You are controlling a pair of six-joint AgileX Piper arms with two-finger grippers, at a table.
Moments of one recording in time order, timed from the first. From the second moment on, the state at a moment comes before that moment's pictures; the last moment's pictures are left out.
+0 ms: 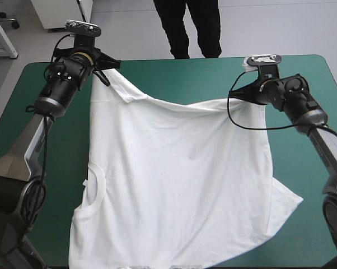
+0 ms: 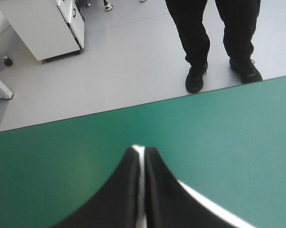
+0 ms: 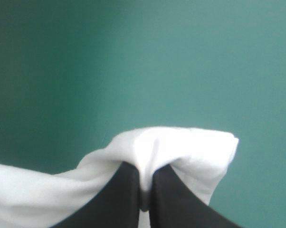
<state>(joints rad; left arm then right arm) -0.23 1.80 -1.79 0.40 0.54 -0.22 0.22 1.66 -1.49 -0.12 0.66 0.18</state>
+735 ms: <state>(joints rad) -0.19 2.03 -1.94 0.04 0.55 0.05 0.10 2.03 -1.74 0.18 0.60 -0.08</state>
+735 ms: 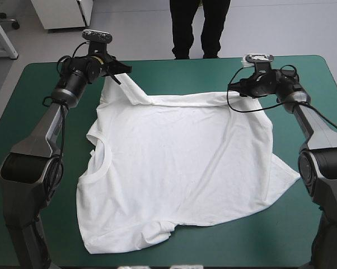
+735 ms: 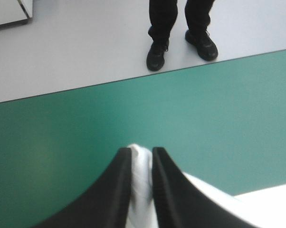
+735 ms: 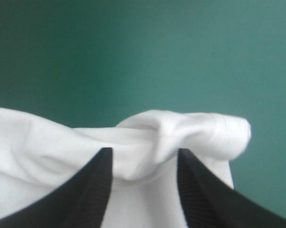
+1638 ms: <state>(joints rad) -0.32 1.36 -1.73 0.10 1.25 0.06 -0.07 1.50 -1.71 0.37 1.07 -0.38</state>
